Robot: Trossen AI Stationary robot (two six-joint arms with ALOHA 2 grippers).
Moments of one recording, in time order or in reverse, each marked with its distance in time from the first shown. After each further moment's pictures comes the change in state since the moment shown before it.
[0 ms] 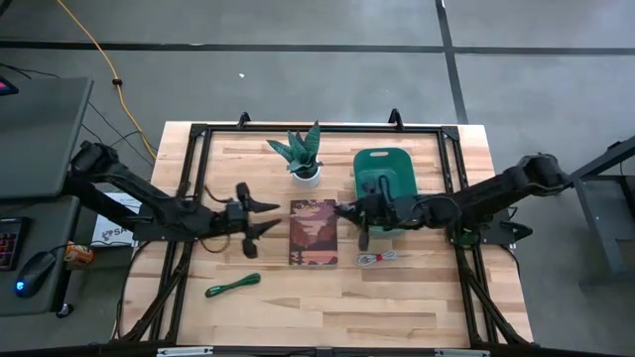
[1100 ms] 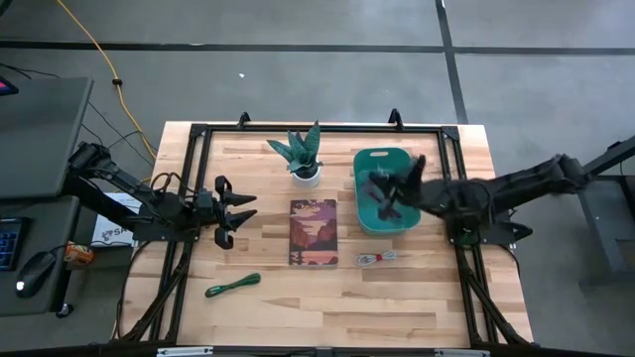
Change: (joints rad) left arm -0.037 -0.373 -0.209 0.003 0.003 0.000; right arm -0.056 -0.300 0.026 -0.493 0.338 0.175
